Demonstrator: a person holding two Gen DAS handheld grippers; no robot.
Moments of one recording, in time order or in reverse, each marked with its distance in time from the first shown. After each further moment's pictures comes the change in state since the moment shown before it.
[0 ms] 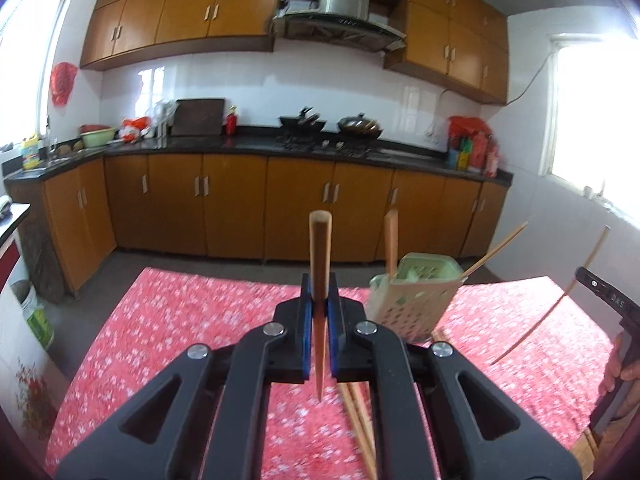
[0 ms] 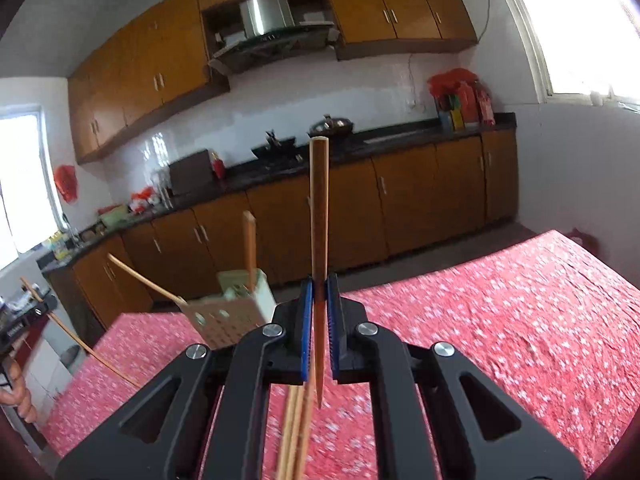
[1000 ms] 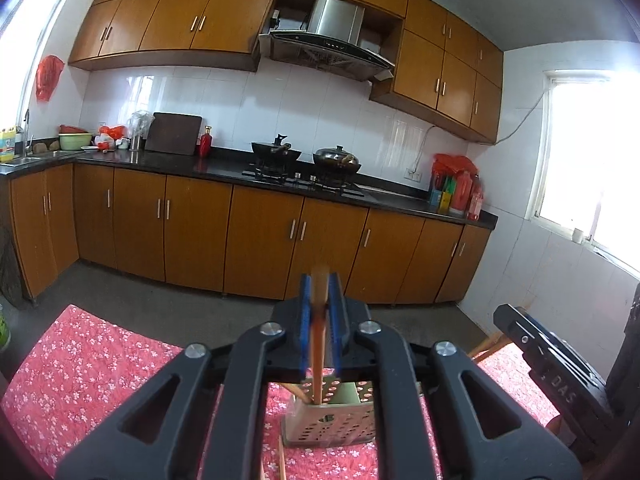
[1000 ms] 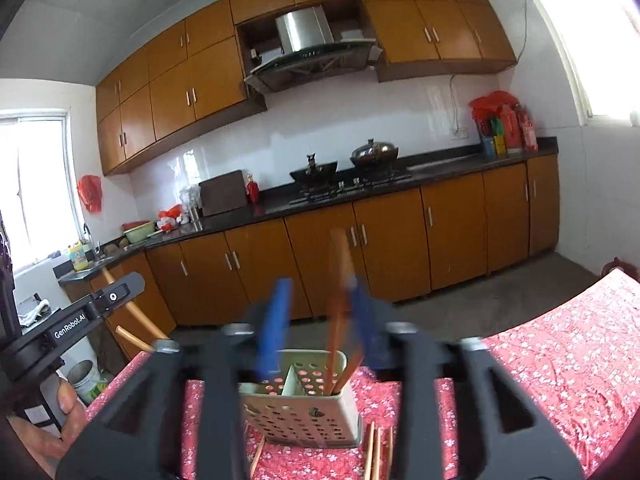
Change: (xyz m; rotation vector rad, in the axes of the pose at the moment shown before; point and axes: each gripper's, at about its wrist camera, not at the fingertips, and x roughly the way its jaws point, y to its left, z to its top) left arm 0.116 -0.067 0.059 -0.083 -0.104 -0.062; right arm 0.094 0.067 0.022 -0.036 -0.092 0.089
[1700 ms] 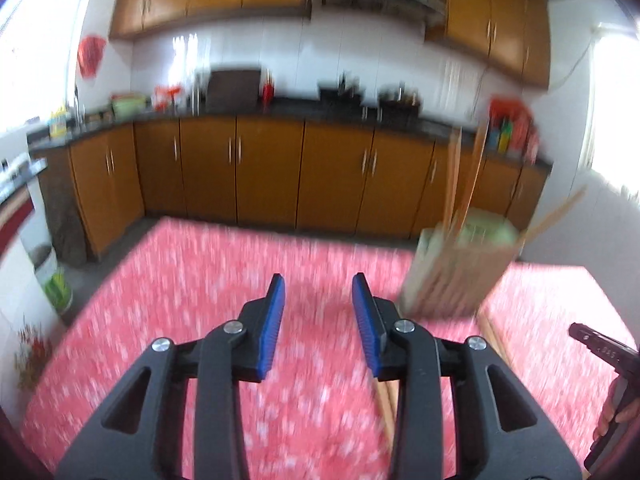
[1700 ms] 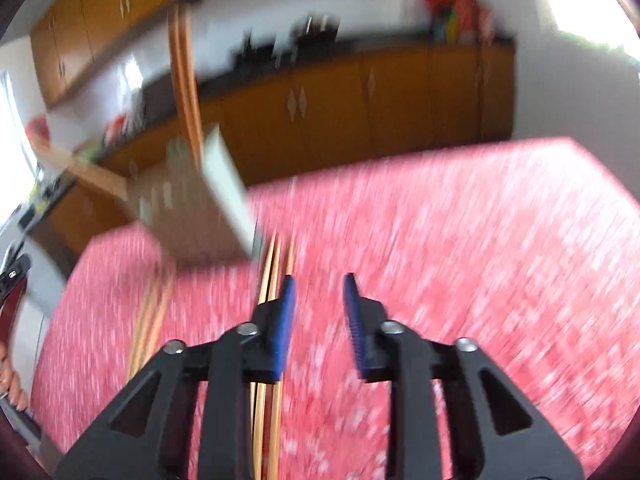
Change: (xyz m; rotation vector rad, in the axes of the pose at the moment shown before) left arm -0.076 0.087 -0.109 0.021 0.249 0.222; right arm -0.020 -0.081 -0.126 0.083 0.522 -0.142
